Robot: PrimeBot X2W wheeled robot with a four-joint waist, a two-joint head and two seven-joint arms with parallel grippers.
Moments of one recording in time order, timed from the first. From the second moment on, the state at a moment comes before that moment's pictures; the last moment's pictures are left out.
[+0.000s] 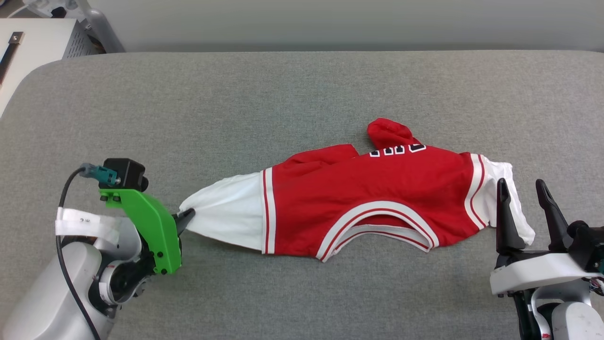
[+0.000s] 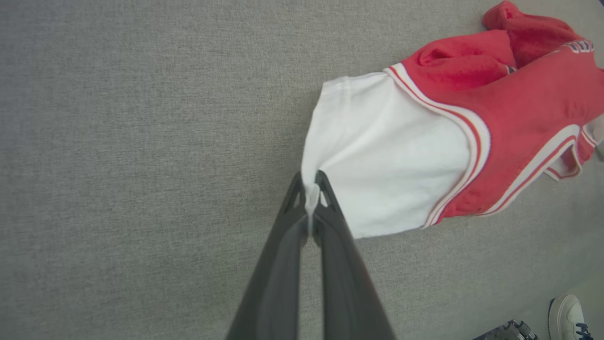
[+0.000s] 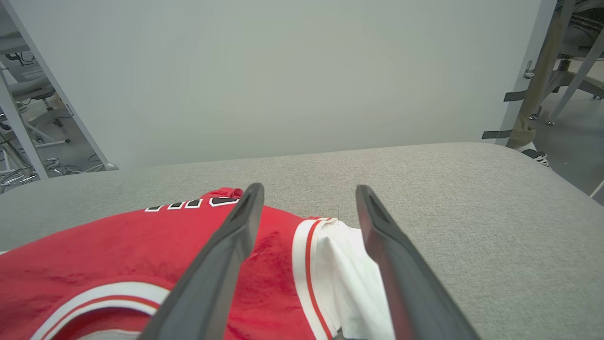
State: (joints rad) left arm -0.35 0.57 -0.42 0.10 -0.92 0.05 0.58; right arm -0.06 -0.05 -0.10 0.00 0.15 0.13 -0.18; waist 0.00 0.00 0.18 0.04
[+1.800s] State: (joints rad) left arm -0.19 0.24 -0.24 0.12 -0.41 -0.11 -0.26; right arm -0.13 -0.32 -0.24 0.04 0.28 0.13 0.87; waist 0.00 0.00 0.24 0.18
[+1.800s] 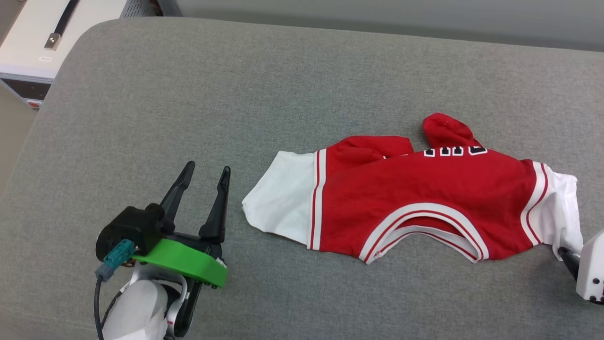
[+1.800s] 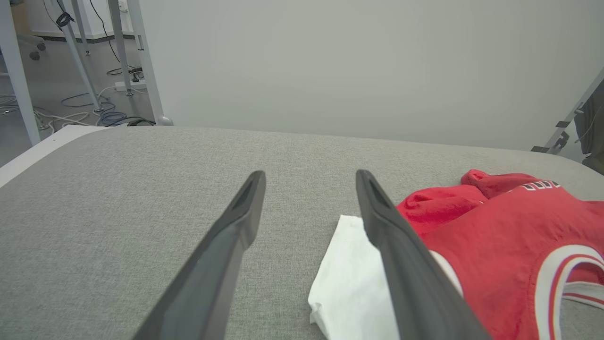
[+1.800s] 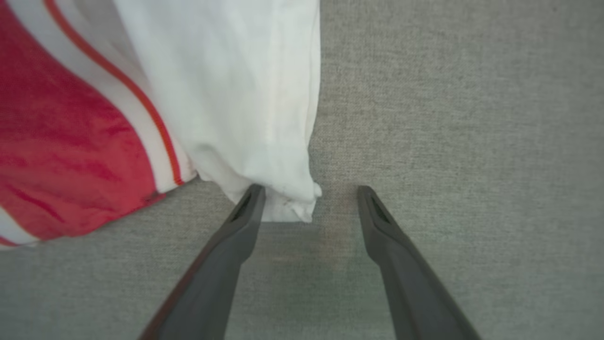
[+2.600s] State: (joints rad) left arm -0.19 0.23 -0.21 0.19 -0.39 -0.12 -0.26; right arm -0.11 -0.39 -0.26 0.09 0.28 0.13 0.81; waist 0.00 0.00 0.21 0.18
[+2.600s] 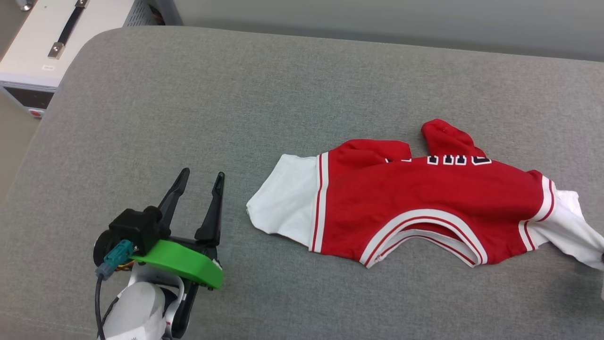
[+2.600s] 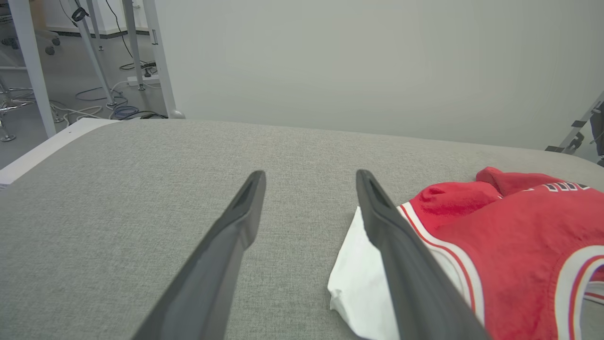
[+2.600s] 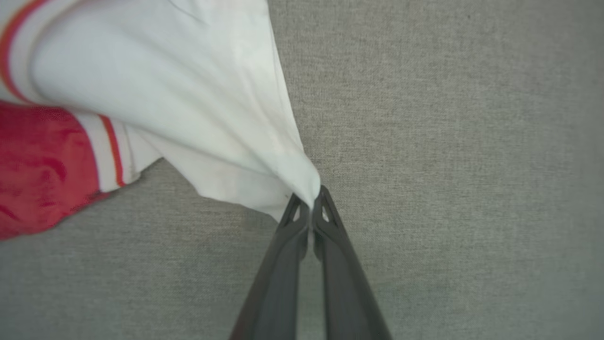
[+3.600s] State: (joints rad) left arm -0.42 0.39 -0.49 0.20 -0.52 0.04 0.58; right arm -0.13 -0.39 -0.20 0.02 0.28 0.13 0.78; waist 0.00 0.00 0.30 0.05
